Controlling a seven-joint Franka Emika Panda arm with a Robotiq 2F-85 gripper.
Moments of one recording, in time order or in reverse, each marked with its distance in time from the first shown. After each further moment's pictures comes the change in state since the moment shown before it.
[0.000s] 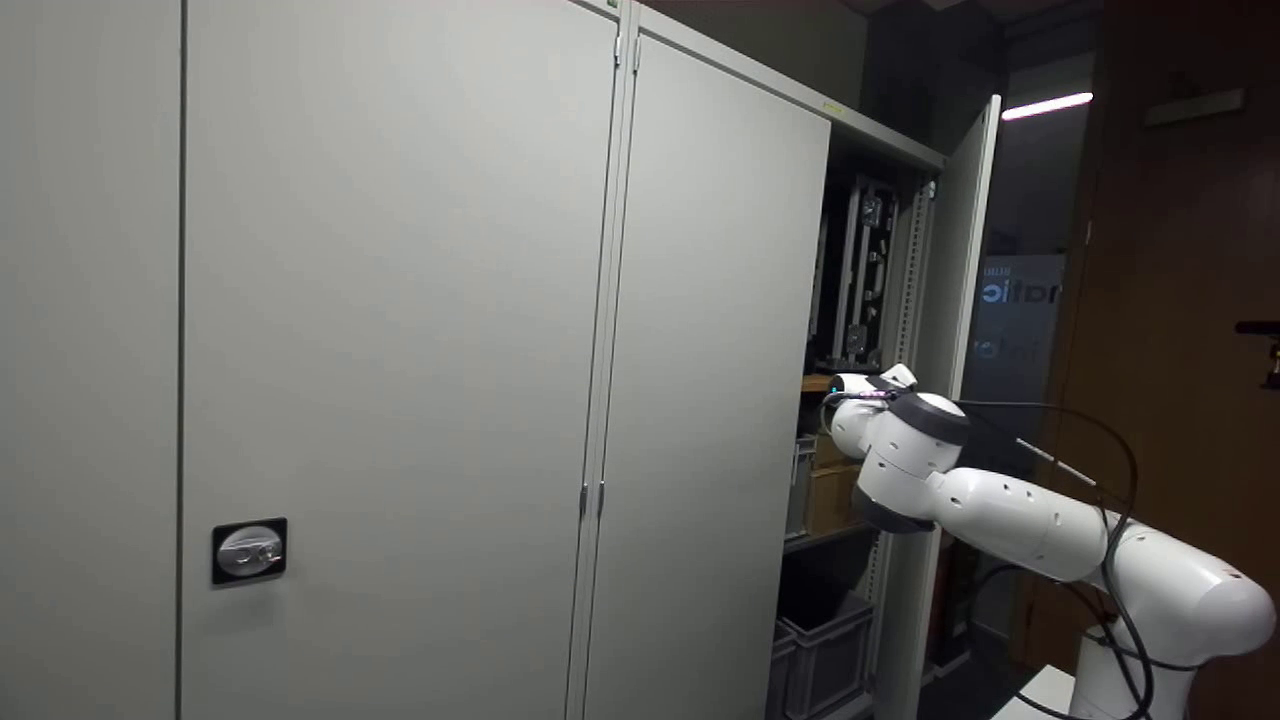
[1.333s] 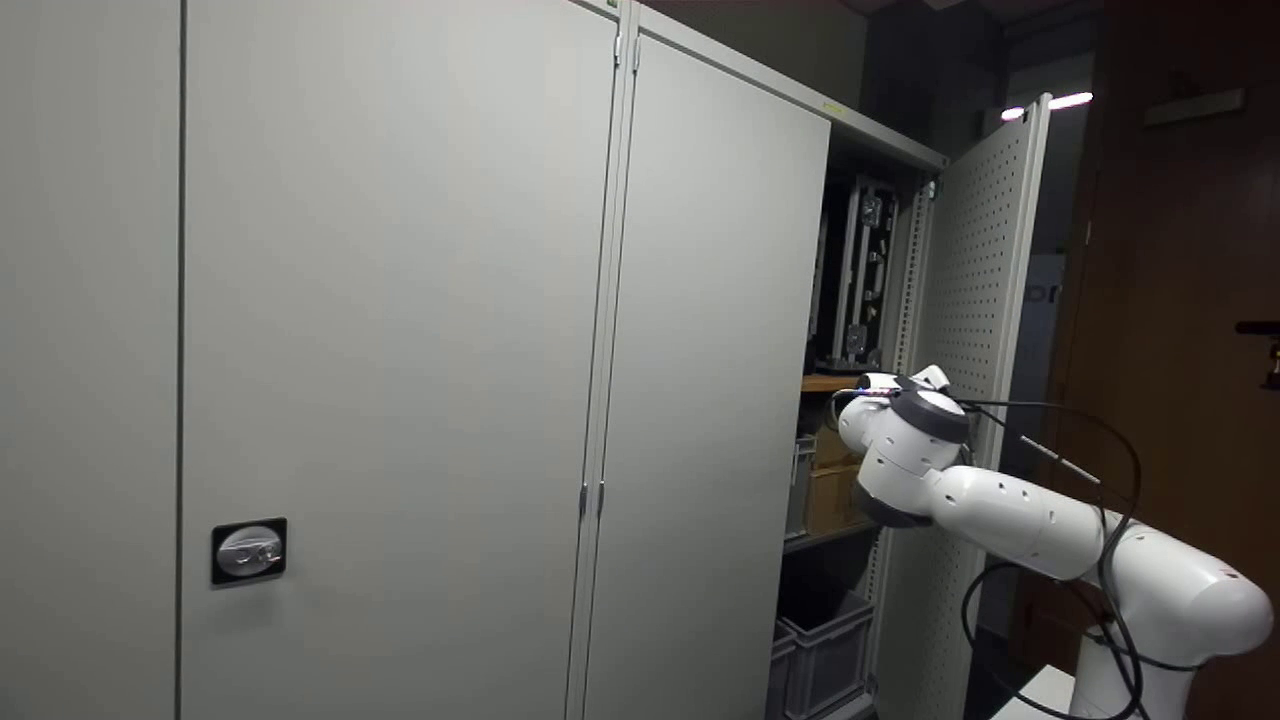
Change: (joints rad) arm -0.040 0.000 -0.037 -0.094 0.004 0.008 0.004
